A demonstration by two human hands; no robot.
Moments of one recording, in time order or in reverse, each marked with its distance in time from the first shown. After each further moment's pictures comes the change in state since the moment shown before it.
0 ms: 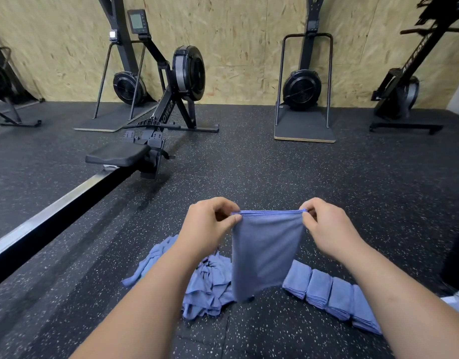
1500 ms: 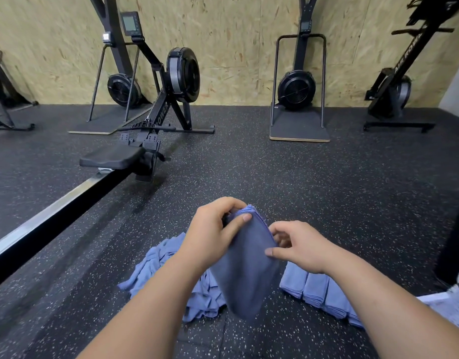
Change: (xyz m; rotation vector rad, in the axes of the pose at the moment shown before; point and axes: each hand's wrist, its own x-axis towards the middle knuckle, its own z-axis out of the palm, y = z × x) left_hand -0.012 0.027 0.009 -0.062 0.014 0.248; right_hand -0.016 -0.010 0.021 0.224 -0.448 -0.217
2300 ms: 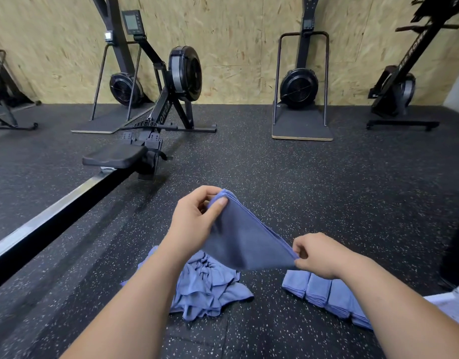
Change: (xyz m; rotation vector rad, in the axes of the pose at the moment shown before) left_hand 0.007 -0.026 -0.026 -0.230 0.124 -0.218; right_hand -0.003 0.040 -0.005 -0.483 -0.146 0.311
